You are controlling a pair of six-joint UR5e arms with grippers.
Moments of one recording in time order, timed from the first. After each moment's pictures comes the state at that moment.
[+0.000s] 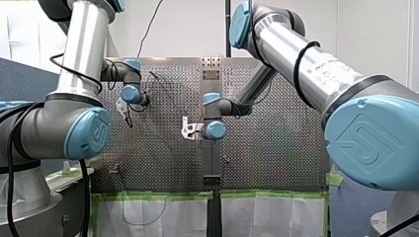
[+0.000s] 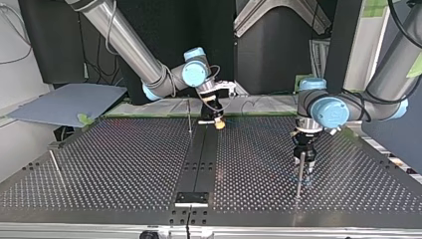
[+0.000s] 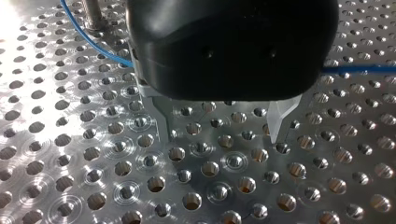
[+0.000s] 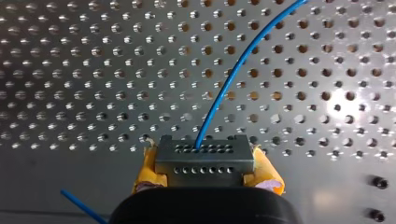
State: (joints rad) left arm 0.04 -1.88 -1.70 -2.70 -1.56 -2.03; right arm 2.36 -0.71 1.25 -0.46 1.63 1.60
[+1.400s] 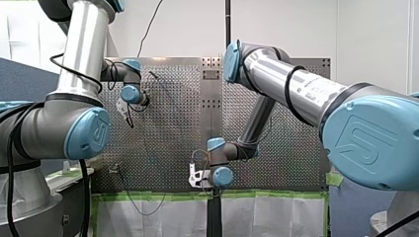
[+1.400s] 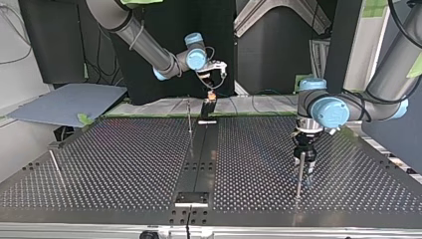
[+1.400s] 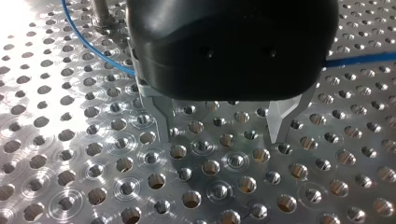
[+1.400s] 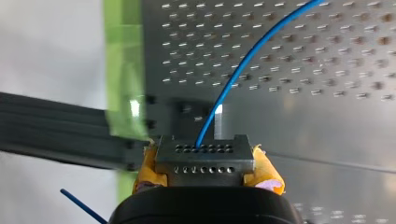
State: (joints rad) left arm 0.04 -1.88 -1.70 -2.69 -1.56 -2.06; right arm 2.35 -0.45 1.35 -0.59 1.69 1.62
